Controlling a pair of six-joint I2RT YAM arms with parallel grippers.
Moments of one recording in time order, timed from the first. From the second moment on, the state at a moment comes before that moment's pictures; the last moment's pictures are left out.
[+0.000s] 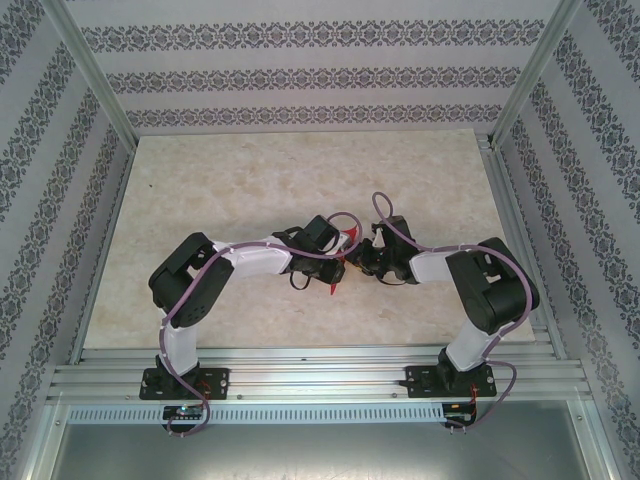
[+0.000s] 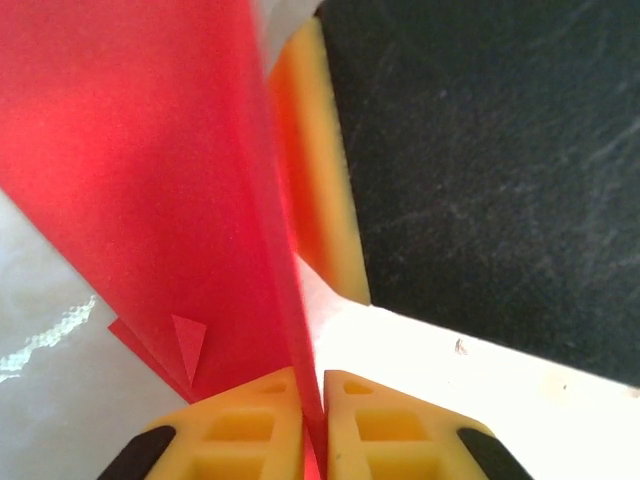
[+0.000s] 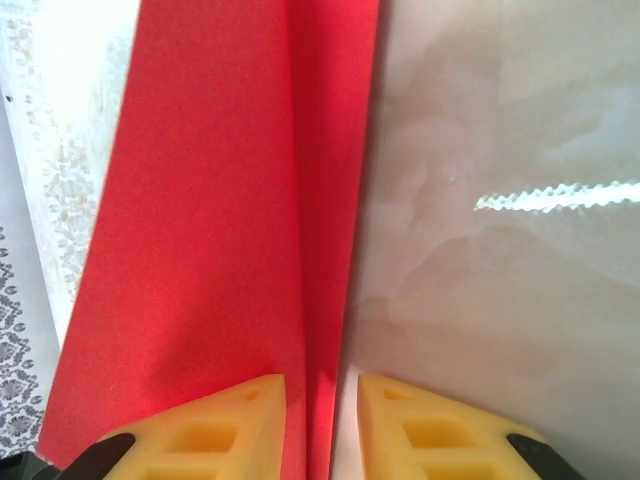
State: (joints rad) left arm -0.80 1.92 1.16 -0.26 0.30 -0.35; right arm 0.39 1.69 0.63 0.24 -0.49 0.88
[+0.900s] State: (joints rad) left arm -0.71 1.99 1.07 0.00 0.60 -0.46; right arm 0.35 1.58 0.58 0.26 -0.58 0.84
